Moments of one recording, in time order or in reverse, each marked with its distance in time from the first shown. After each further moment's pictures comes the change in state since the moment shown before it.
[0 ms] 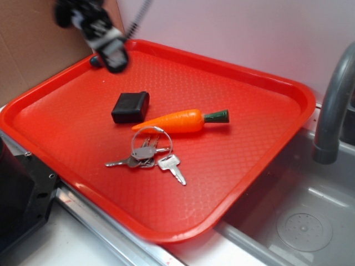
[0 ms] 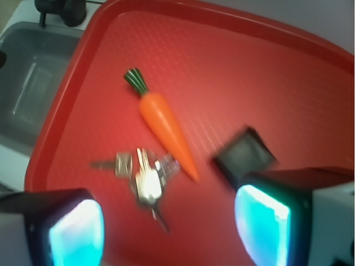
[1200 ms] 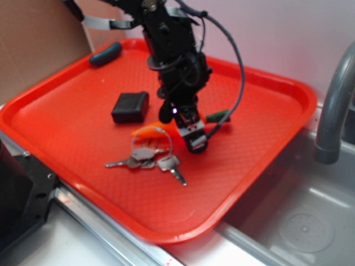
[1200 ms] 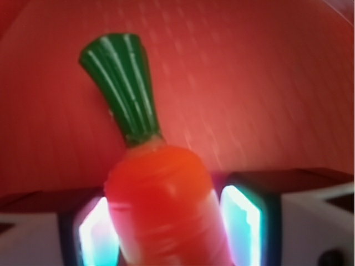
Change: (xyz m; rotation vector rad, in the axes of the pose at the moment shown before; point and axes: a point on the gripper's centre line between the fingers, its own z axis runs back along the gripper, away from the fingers) arm 0.013 0.008 -0.108 0.099 0.096 -0.081
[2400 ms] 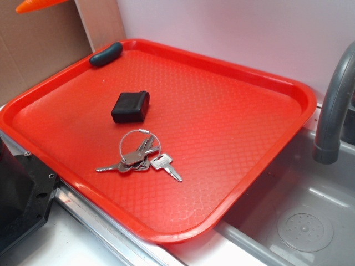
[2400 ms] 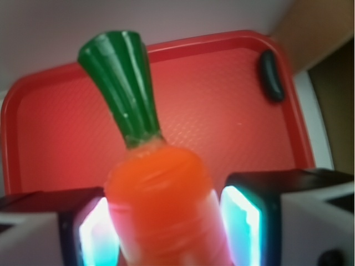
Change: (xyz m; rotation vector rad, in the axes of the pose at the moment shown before) arm -0.045 0.099 0.178 0.023 -0.097 0.667
